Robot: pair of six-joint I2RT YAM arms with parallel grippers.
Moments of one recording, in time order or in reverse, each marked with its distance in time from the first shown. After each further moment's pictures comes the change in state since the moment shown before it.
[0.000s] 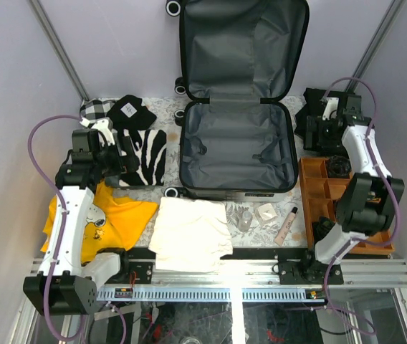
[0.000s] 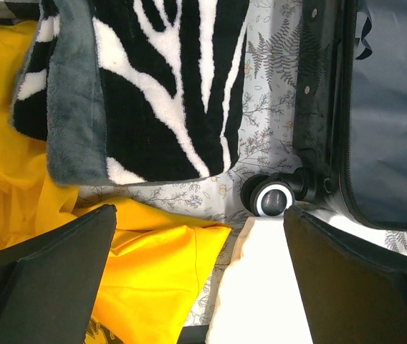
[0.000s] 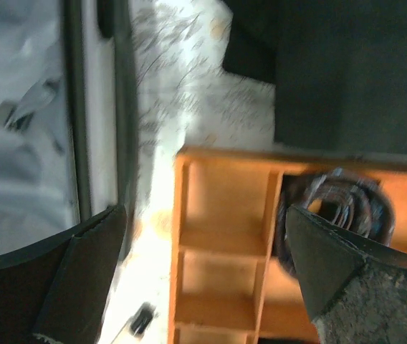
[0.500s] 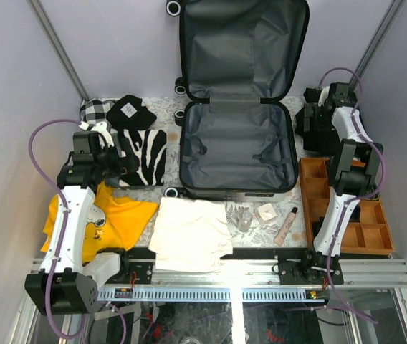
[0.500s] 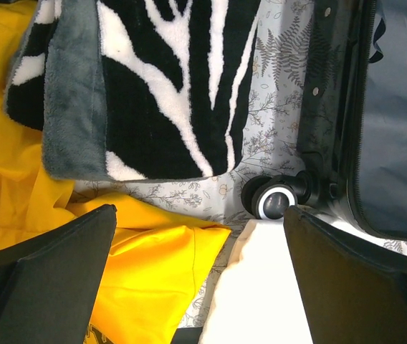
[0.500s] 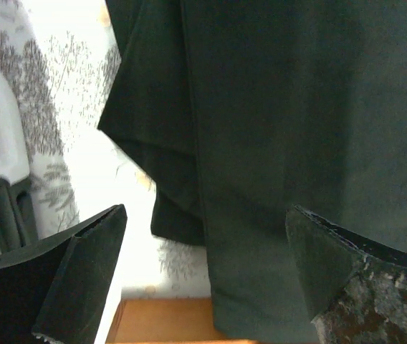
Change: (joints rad) left arm 0.019 0.001 -0.039 0.024 -0.007 -0.046; right arm 0.005 0.540 0.461 0.085 0.144 -0.015
